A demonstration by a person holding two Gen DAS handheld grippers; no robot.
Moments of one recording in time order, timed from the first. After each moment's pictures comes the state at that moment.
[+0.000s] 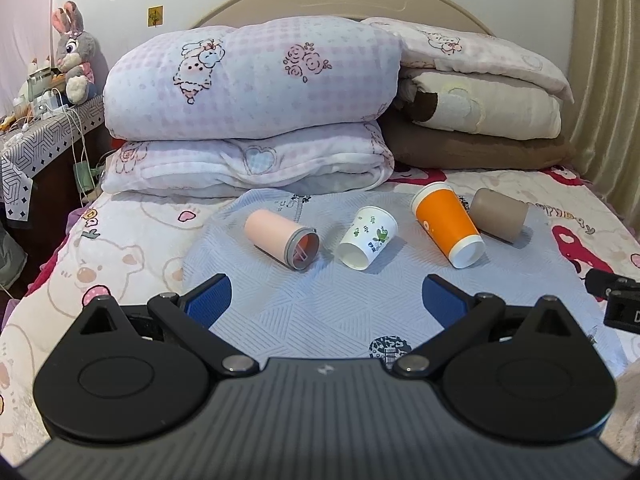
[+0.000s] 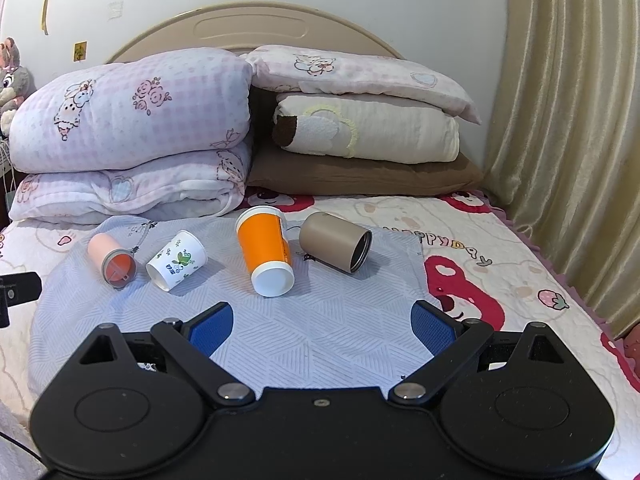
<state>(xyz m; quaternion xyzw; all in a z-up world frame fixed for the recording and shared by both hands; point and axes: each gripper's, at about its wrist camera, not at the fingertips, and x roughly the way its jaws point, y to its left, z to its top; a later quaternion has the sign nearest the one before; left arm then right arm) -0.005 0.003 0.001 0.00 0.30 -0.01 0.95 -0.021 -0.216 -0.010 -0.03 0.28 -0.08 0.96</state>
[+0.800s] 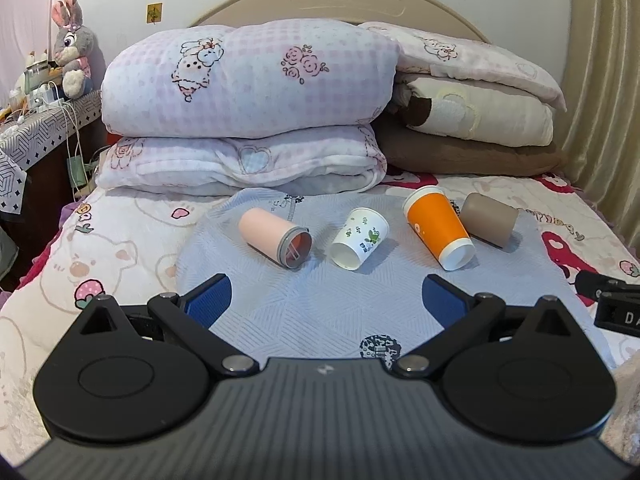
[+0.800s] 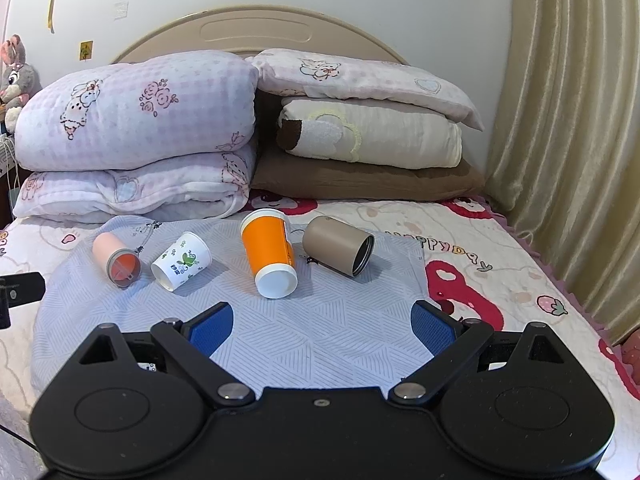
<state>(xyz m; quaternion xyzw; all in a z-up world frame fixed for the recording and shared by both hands) -0.014 0.006 0.003 -0.02 0.29 -0.02 0.96 -0.028 -0.214 -0.005 -0.04 0.28 -0.08 0.96</state>
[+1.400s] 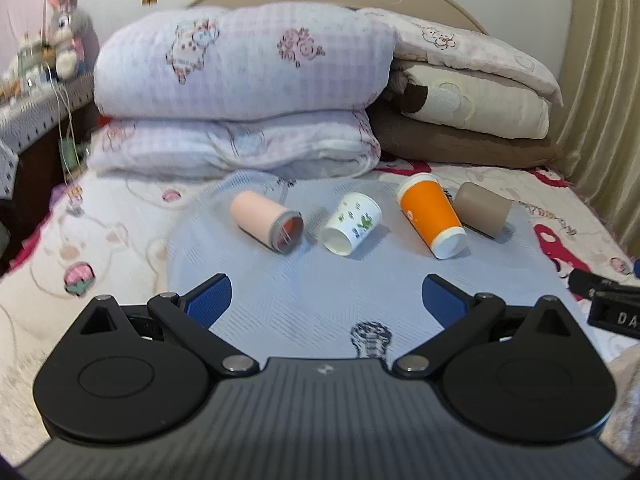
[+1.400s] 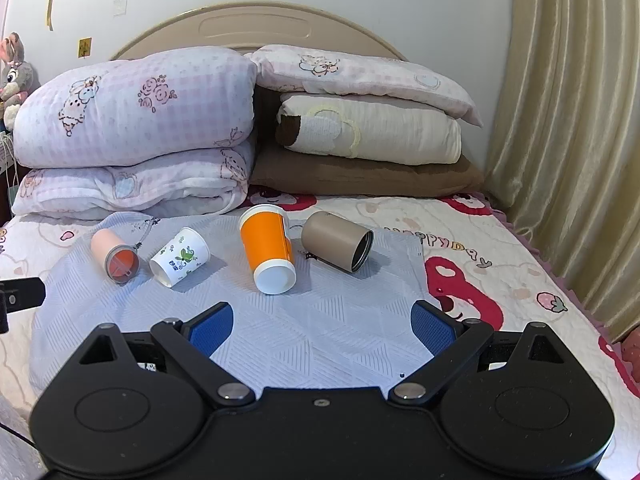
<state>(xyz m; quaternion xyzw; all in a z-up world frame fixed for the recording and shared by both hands) -0.009 0.012 0.000 -0.04 0.32 -0.03 0.95 -0.028 -0.216 -0.007 -0.04 0.28 -0.08 0.95</state>
